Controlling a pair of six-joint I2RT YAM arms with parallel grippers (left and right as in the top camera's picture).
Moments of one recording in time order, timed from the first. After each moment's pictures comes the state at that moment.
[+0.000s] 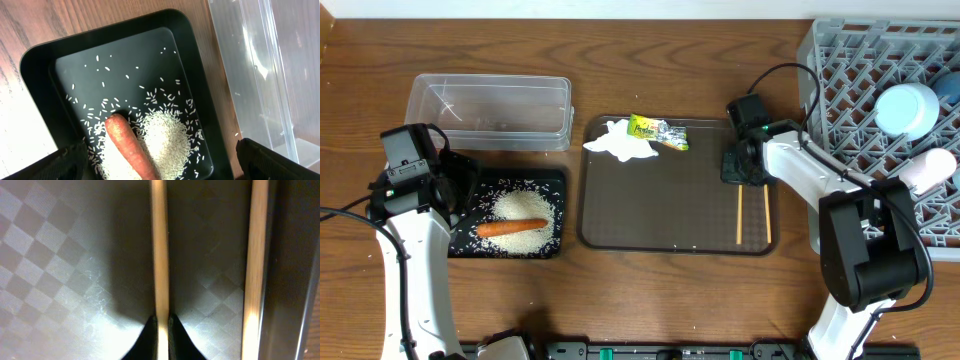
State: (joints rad) left arm 0.35 1.29 1.01 -0.85 -0.08 -0.90; right arm 0.31 1.95 1.22 -0.67 0.06 0.44
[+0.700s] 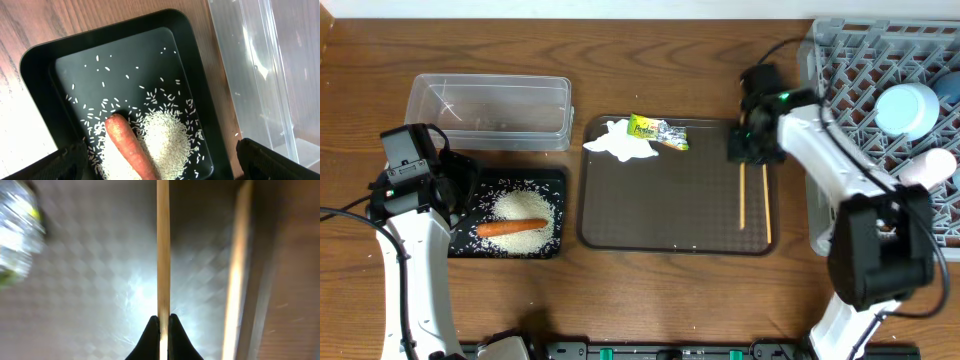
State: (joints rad) left arm 0.35 1.29 1.01 -0.85 -0.08 -0.90; right arm 0.23 1.91 1.47 -0.91 -0.05 0.33
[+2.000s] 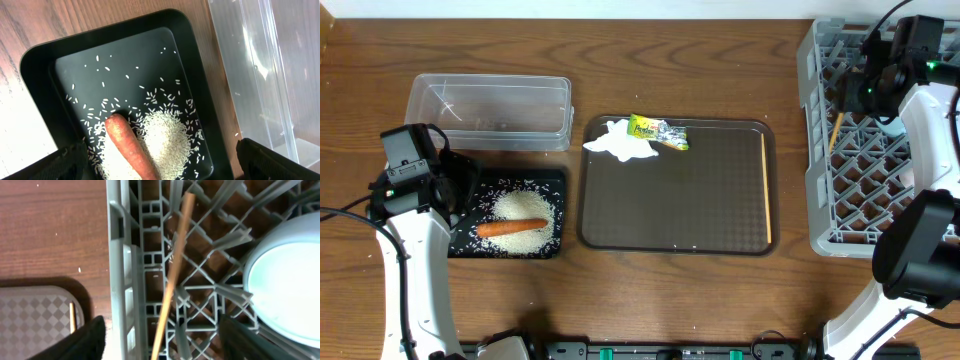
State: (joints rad) left arm 0.35 1.29 1.01 -0.85 -0.08 -0.90; right arm -0.21 1.95 1.68 -0.85 -0.10 -0.07
